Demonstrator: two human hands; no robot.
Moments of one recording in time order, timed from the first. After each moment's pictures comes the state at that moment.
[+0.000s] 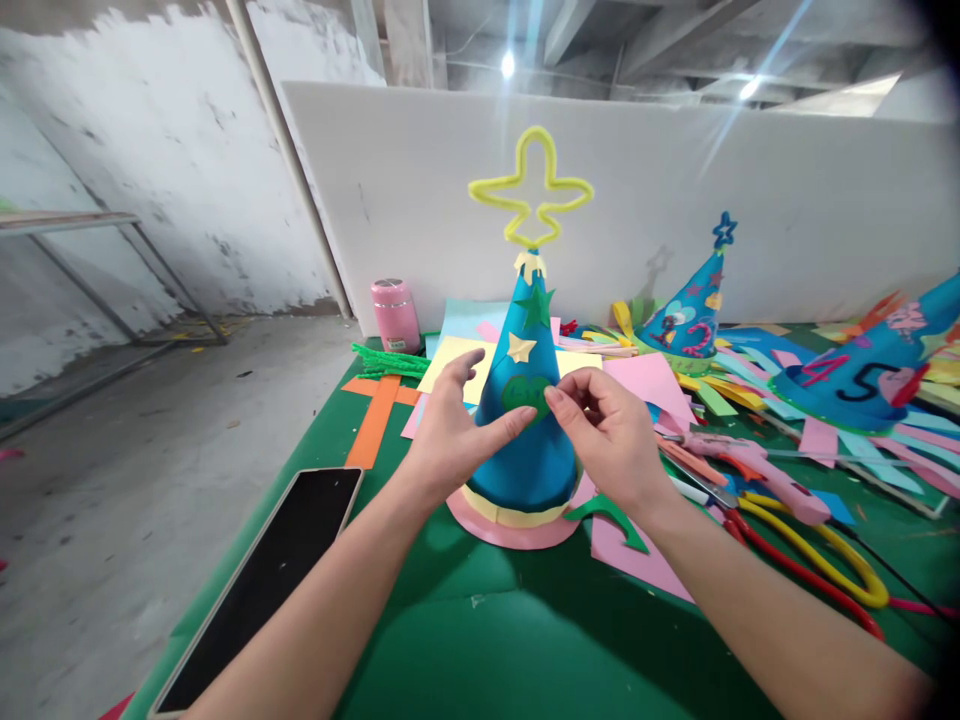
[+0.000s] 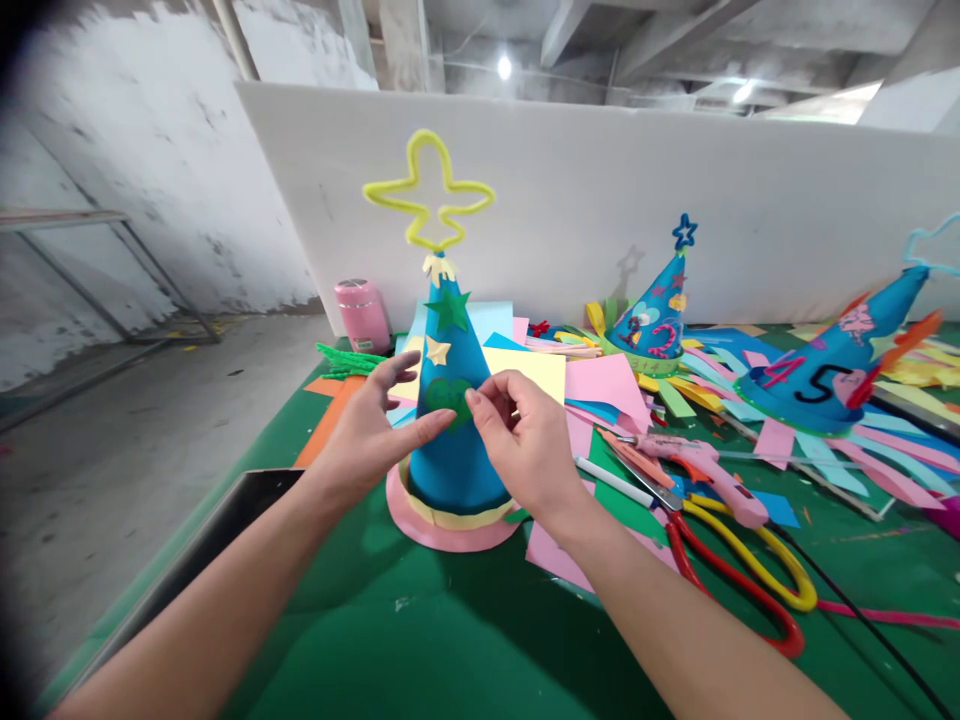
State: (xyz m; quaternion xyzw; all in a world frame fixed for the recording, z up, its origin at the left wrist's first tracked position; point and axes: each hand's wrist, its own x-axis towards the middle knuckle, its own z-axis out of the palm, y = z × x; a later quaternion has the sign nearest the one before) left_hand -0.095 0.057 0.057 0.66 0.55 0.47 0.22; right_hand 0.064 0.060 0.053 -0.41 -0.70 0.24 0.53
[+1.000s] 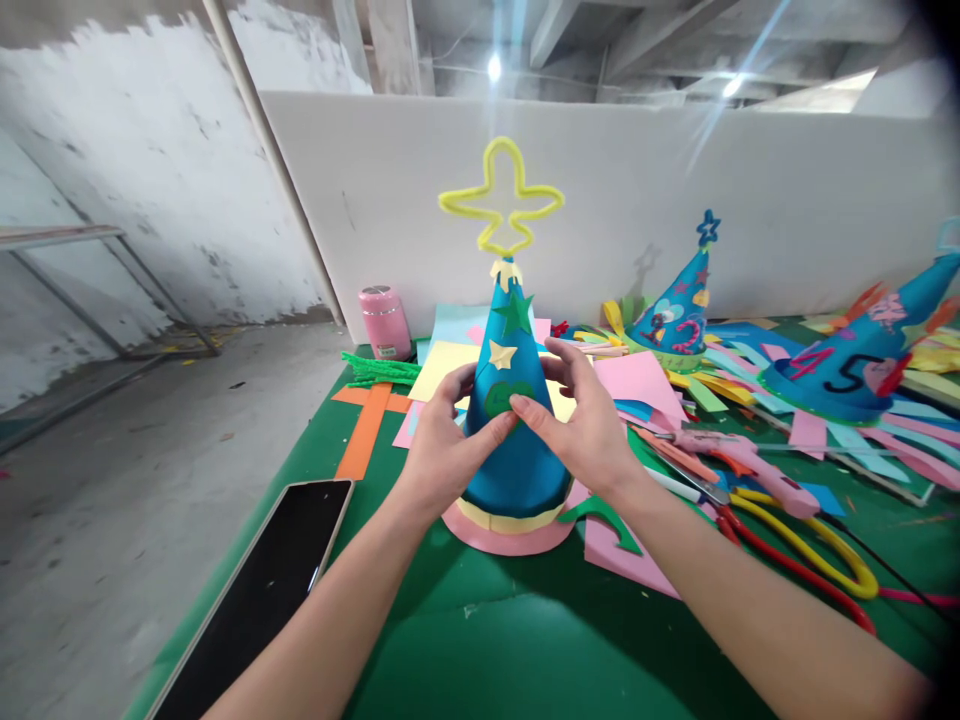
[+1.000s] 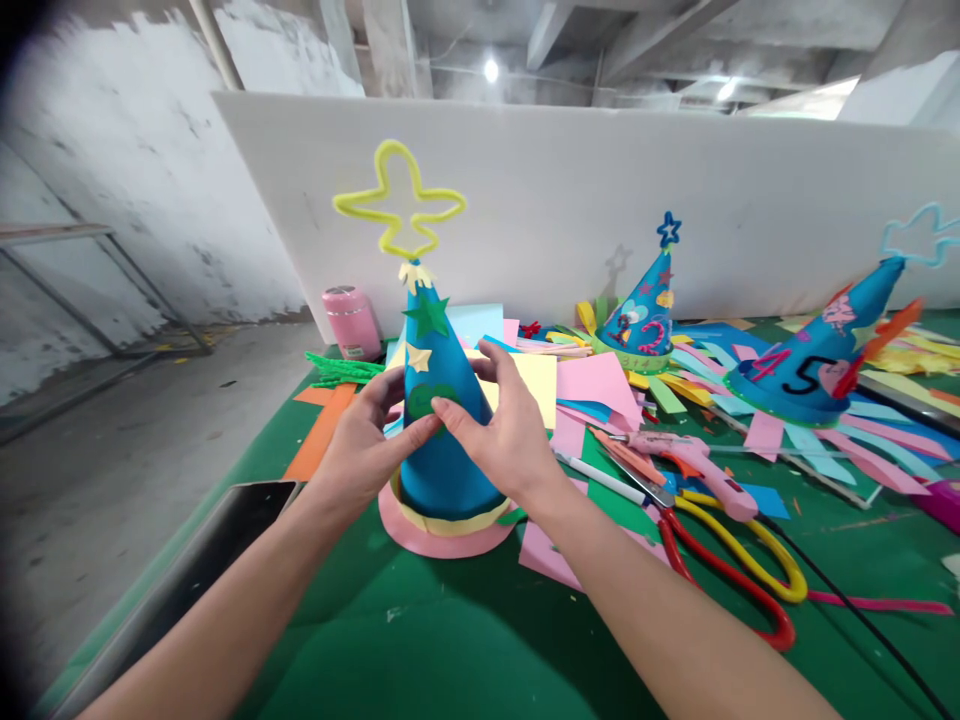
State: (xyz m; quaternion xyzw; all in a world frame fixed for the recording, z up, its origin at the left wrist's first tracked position) left_hand -0.091 0.062 0.047 0.66 0.46 0.53 0.27; right_hand 0.060 0.077 0.049 -0.41 -0.69 0.25 0.54
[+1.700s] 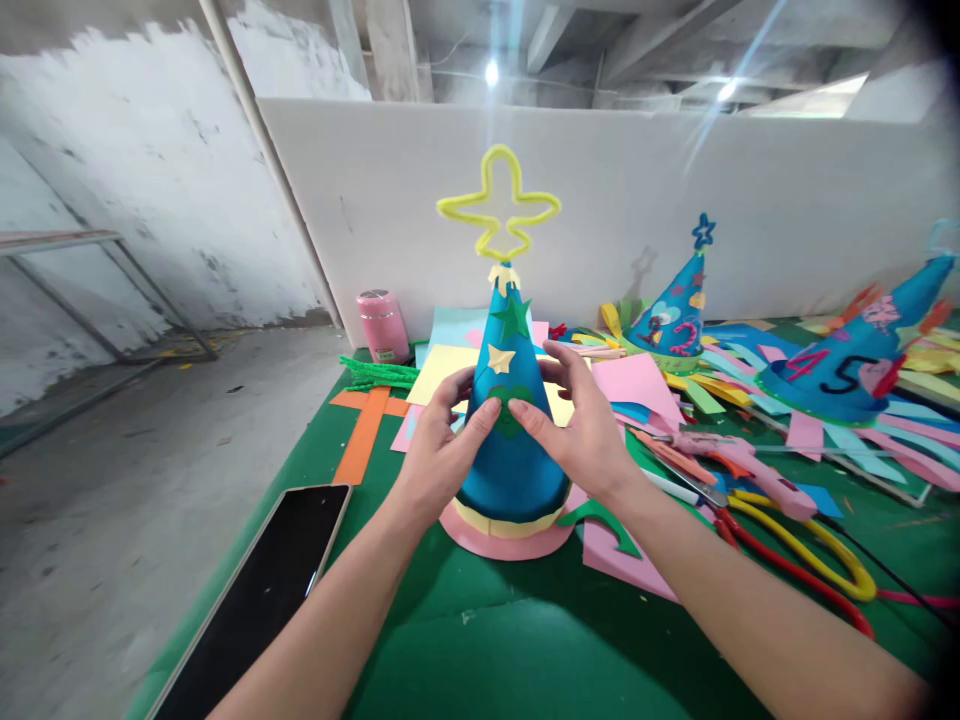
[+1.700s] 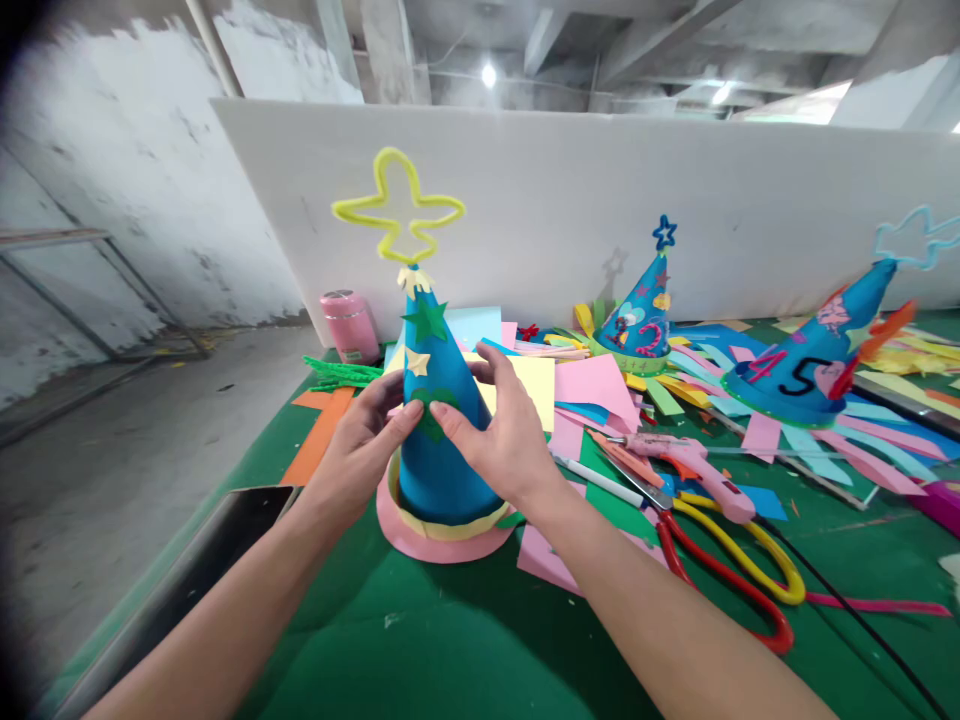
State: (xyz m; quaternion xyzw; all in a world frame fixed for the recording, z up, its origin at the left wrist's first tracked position) left_hand -0.092 0.063 0.046 0.63 0.44 0.55 0.33; right_hand 0.061 0.076 0.048 -0.41 -0.70 0.23 0.53
